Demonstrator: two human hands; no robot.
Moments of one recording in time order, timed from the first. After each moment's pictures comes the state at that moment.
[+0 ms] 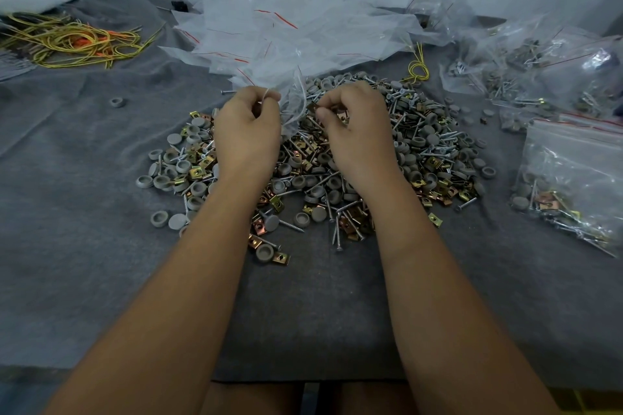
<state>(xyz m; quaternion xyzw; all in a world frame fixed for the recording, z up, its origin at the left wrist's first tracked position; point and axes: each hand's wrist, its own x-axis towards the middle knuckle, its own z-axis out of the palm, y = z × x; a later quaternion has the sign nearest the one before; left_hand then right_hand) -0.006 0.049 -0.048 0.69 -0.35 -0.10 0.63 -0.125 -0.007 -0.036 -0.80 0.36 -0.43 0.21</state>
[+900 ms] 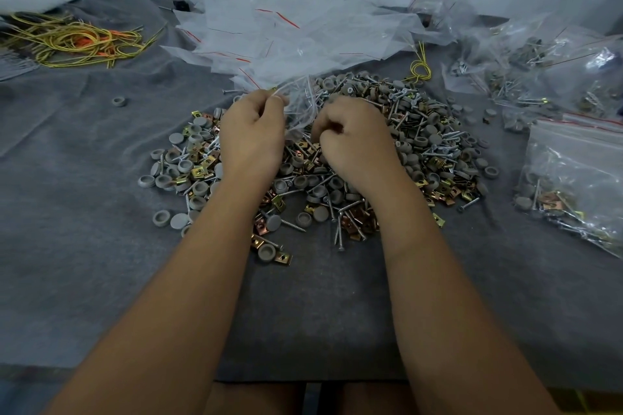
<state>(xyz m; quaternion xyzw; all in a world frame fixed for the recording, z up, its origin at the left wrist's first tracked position) -0.007 0.048 -0.048 0.68 -0.37 -0.12 0.63 -0.128 -0.001 -0.032 -0.85 0.34 -0.34 0.23</state>
